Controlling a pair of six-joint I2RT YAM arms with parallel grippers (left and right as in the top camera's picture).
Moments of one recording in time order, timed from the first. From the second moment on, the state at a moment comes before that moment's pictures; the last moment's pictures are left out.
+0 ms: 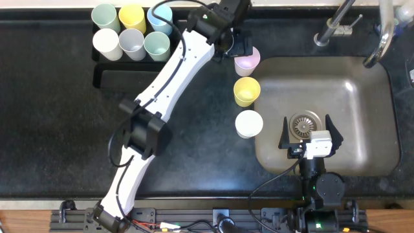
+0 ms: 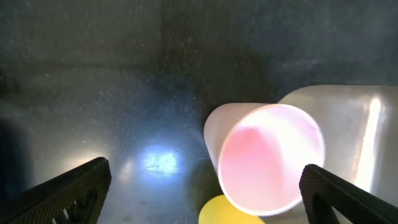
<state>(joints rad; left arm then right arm) -0.59 2.44 2.51 -1.22 0.01 -0.66 0.04 0.01 0.02 -0.02 0.00 -0.15</state>
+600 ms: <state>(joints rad) -0.59 2.46 2.51 -1.28 0.03 -0.66 0.04 0.01 0.02 -0.02 0.00 -0.15</state>
